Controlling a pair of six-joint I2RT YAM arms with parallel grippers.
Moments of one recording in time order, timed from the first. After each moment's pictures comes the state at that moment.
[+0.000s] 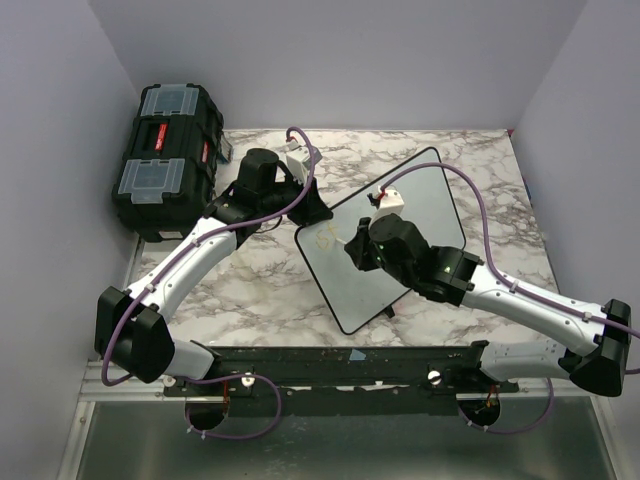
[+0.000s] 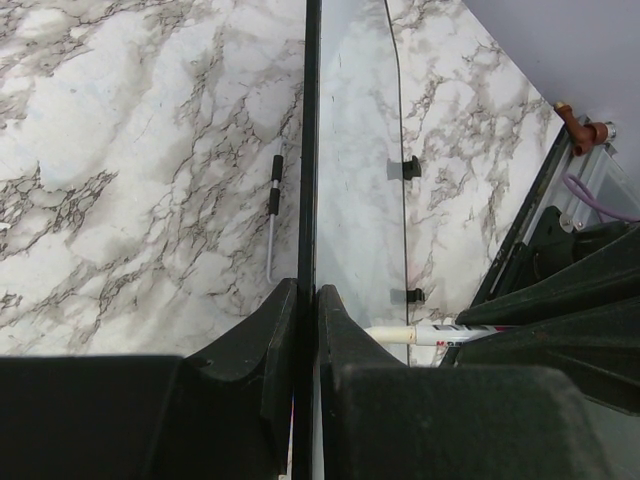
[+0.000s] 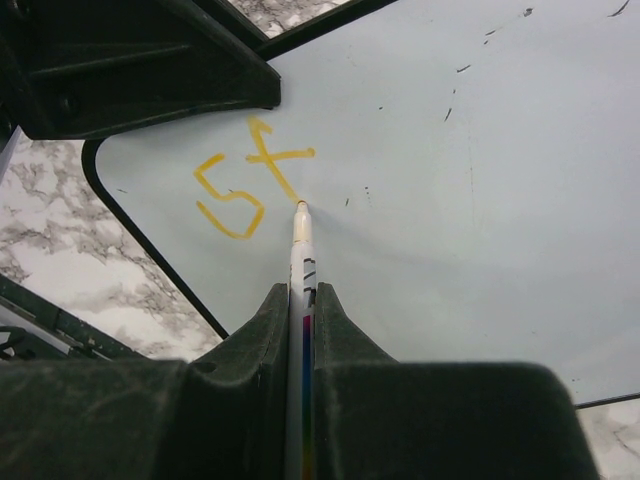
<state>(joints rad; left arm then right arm) -0.50 1.38 1.18 -0.26 0.59 -0.20 1.03 1.19 1.07 -0.42 0.43 0.58</state>
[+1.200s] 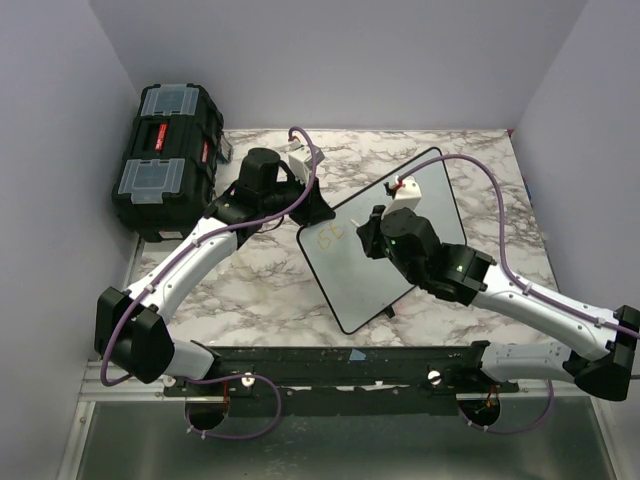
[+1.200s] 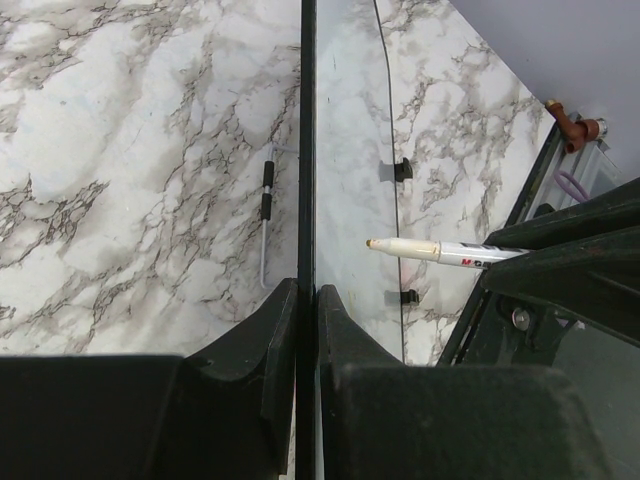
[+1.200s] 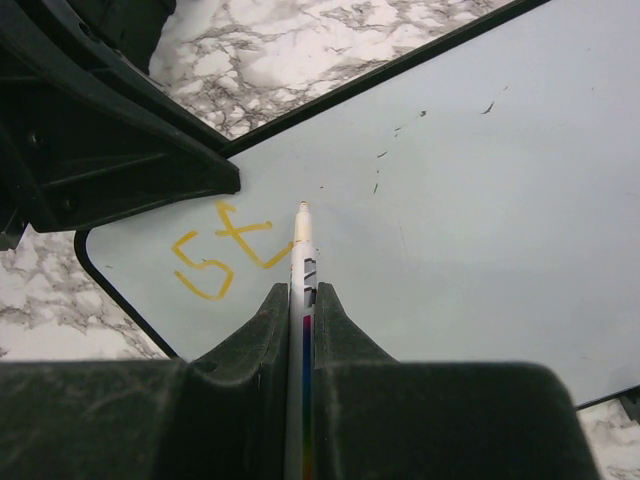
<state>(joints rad) -0.51 1.38 1.19 -0.26 0.59 -0.20 1.03 1.15 1.10 -0.42 0.58 0.55</state>
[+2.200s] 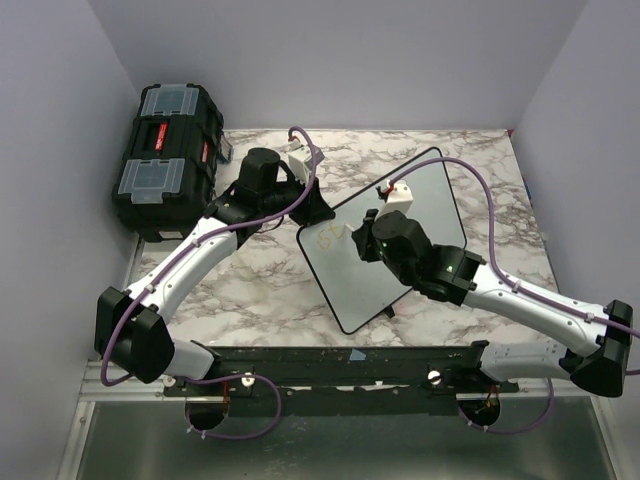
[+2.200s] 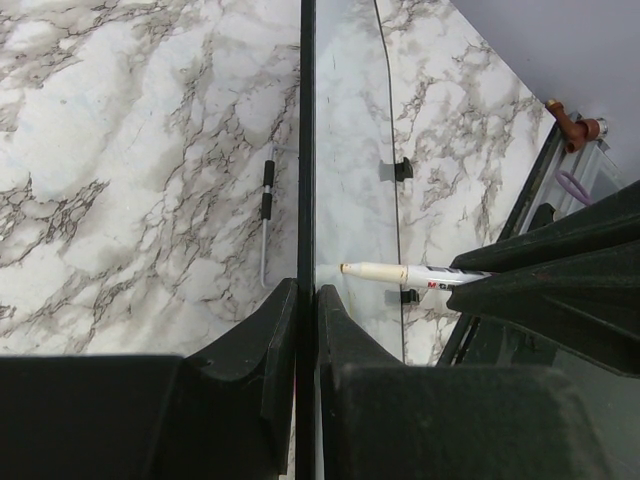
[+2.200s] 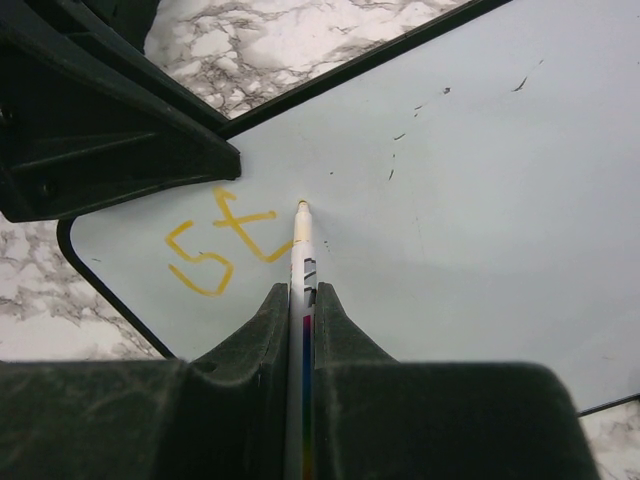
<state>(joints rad) -0.51 1.38 1.19 -0.26 0.59 -0.20 1.03 1.18 1.08 -0.38 0.56 0.56</state>
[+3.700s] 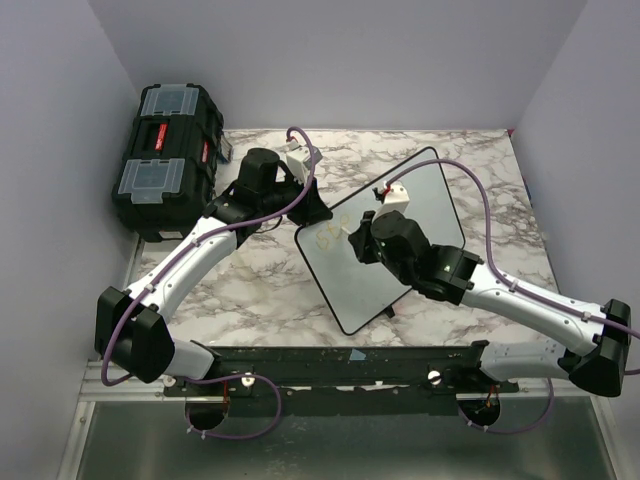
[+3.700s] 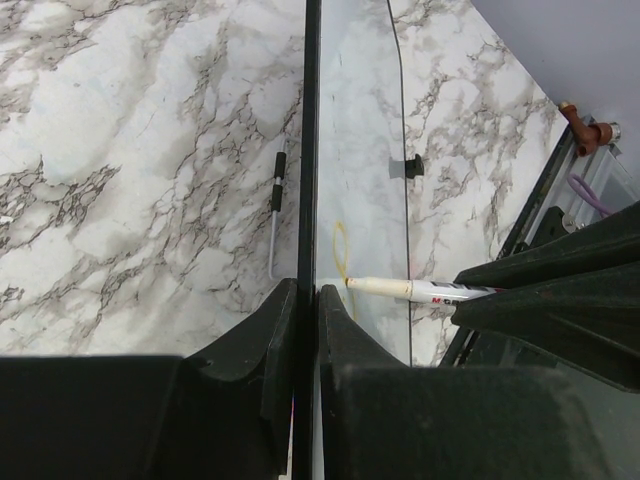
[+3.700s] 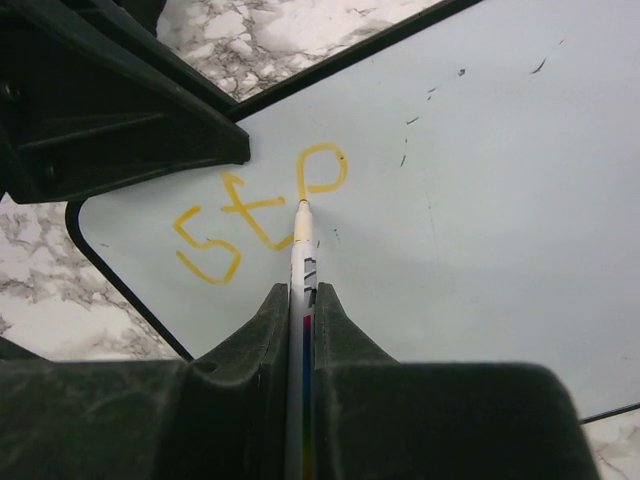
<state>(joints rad) -0.50 1.38 1.19 -0.28 0.57 -0.20 1.02 1.20 1.07 -0.37 0.51 0.56</state>
